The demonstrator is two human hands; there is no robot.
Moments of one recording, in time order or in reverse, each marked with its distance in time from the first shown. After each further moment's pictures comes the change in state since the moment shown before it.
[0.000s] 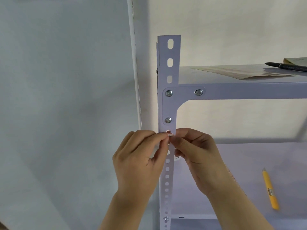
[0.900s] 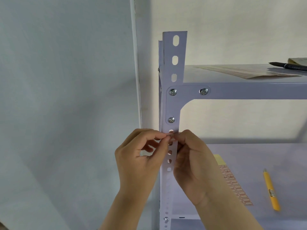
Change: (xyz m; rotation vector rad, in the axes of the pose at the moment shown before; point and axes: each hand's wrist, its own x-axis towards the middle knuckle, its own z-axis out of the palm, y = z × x) left_hand 0.001 -0.001 -0.002 -0.373 -0.083 -0.360; right_hand -0.002 -0.005 0.036 0.517 0.127 0.357
